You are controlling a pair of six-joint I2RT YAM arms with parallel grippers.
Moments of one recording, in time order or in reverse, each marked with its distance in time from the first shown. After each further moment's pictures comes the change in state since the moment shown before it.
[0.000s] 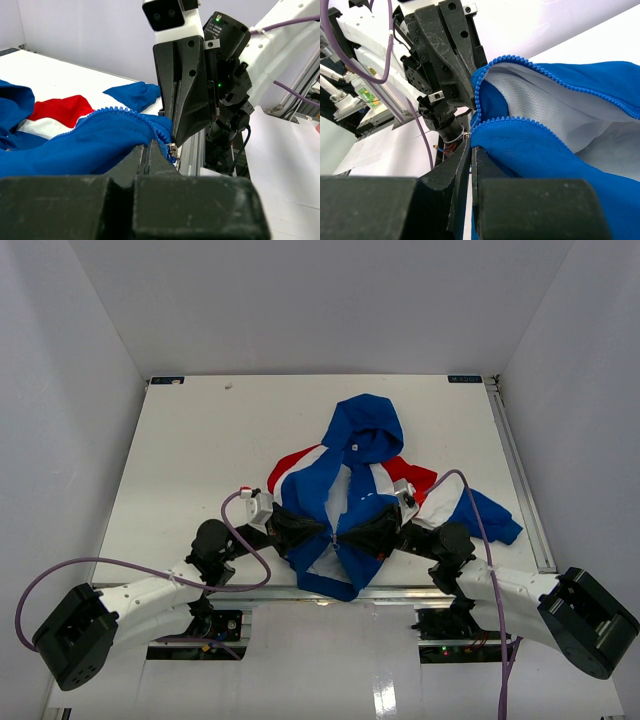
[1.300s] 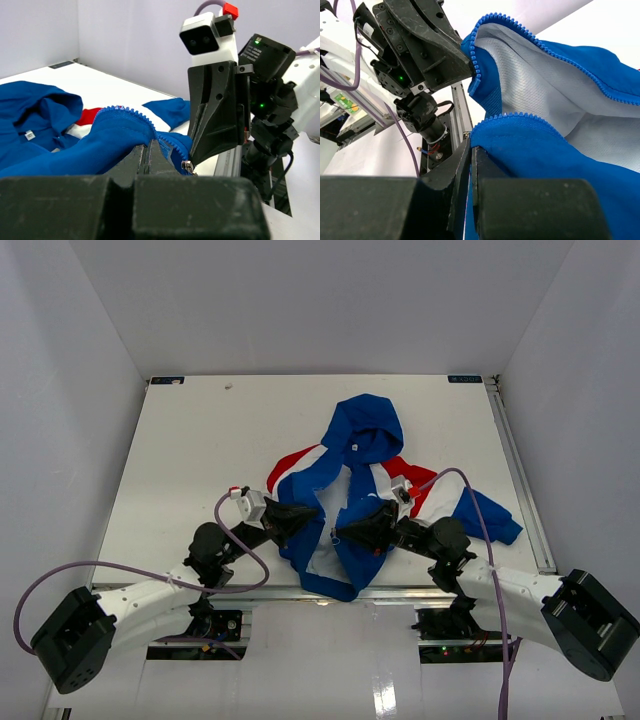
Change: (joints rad) left arm 0.000 -0.024 -0.015 0.012 -0.186 0.059; right arm 0.000 -0.012 0.026 -0.131 0.075 -0.040
